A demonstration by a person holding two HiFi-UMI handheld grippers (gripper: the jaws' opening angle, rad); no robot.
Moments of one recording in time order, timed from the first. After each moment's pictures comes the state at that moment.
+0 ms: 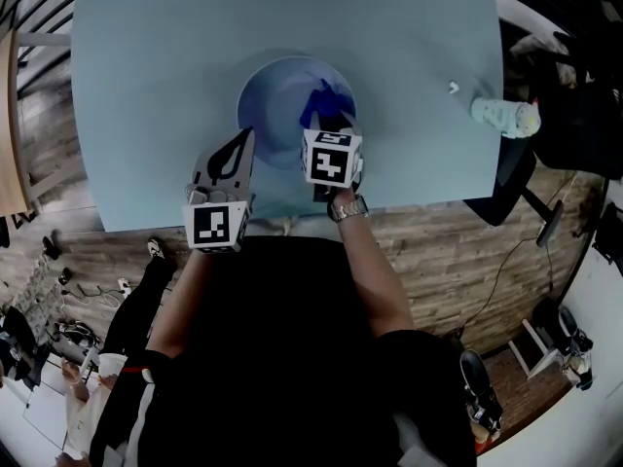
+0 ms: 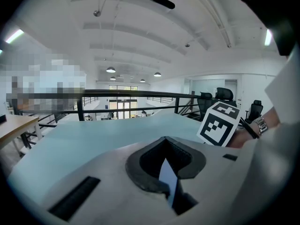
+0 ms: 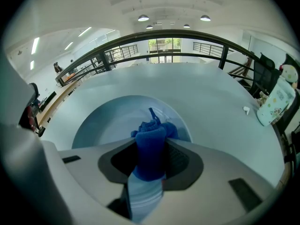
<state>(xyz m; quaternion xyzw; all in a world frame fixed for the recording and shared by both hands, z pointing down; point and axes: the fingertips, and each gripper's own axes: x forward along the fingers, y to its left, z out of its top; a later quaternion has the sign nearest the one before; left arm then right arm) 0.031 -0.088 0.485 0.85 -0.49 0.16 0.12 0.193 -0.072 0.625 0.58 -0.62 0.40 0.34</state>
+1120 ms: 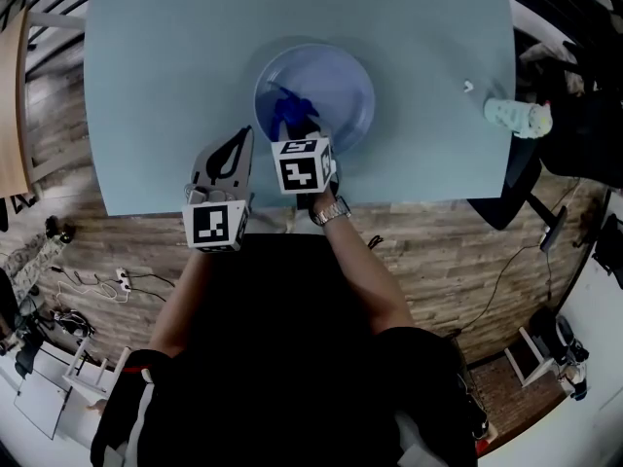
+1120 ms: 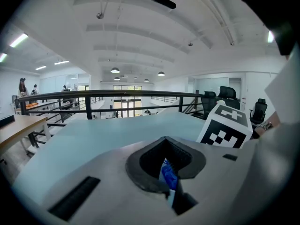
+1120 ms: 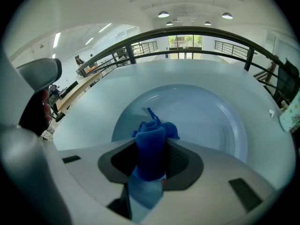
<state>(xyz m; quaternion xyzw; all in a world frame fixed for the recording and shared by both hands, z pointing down) -0.013 -0.060 0.487 0.83 -0.51 0.17 0.12 0.078 -0.042 0.634 0.48 -0.70 0.39 0.35</state>
